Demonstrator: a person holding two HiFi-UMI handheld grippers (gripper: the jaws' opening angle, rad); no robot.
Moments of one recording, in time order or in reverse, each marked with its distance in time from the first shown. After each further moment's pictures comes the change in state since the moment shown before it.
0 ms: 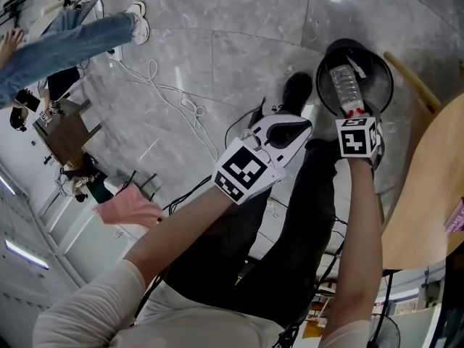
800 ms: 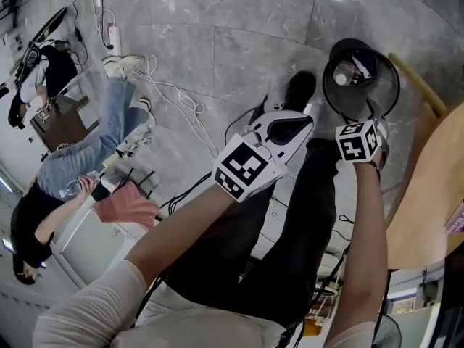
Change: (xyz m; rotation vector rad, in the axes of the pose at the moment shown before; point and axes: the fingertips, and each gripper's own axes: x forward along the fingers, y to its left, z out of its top) left arm -0.008 0.021 -0.007 -0.028 -0.023 0.013; right arm 0.017 0.013 -0.005 -0.229 -0.006 -0.018
